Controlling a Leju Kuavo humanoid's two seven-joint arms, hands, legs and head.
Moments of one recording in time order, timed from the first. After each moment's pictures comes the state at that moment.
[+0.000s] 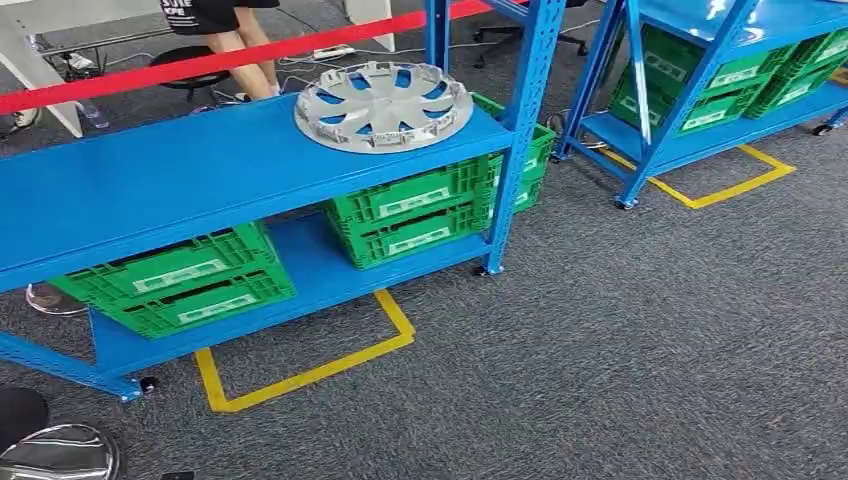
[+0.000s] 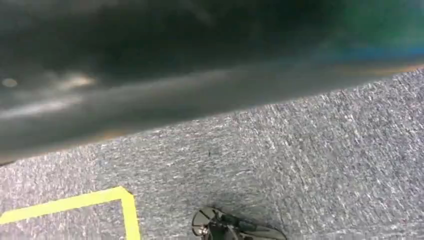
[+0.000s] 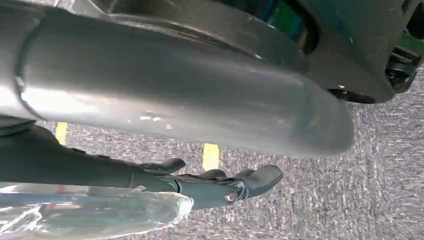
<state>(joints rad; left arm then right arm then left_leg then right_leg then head) -0.04 -0.10 0.90 -0.23 -0.63 0.18 -0.34 -0.07 0.05 1.33 -0.12 -0.97 -0.17 -0.35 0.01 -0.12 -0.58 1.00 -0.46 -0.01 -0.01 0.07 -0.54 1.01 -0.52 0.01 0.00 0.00</state>
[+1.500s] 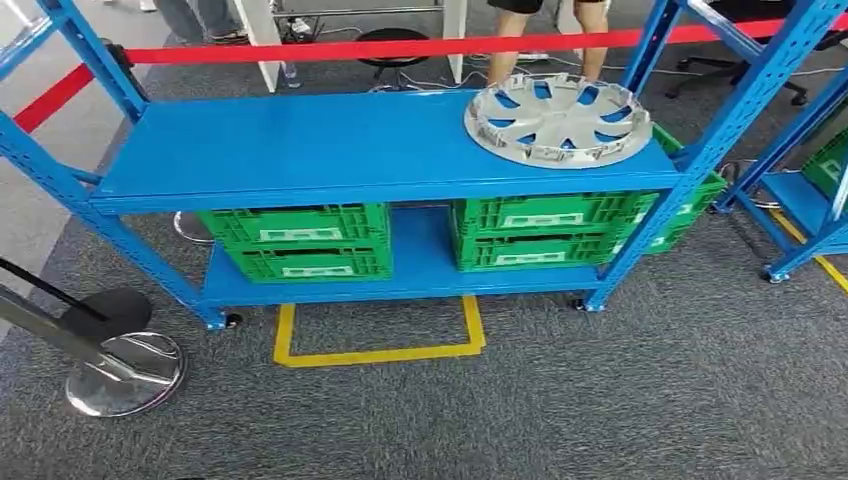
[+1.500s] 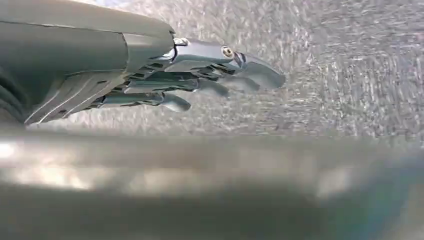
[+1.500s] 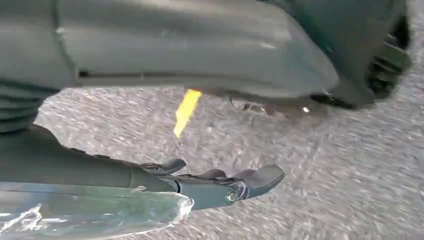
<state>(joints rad) -0.04 -0.12 0.91 -0.23 -0.74 0.17 -0.29 -0.06 0.03 1.32 -0.12 -1.03 -0.17 -0.40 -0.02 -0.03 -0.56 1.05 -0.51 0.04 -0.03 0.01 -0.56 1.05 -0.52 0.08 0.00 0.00</state>
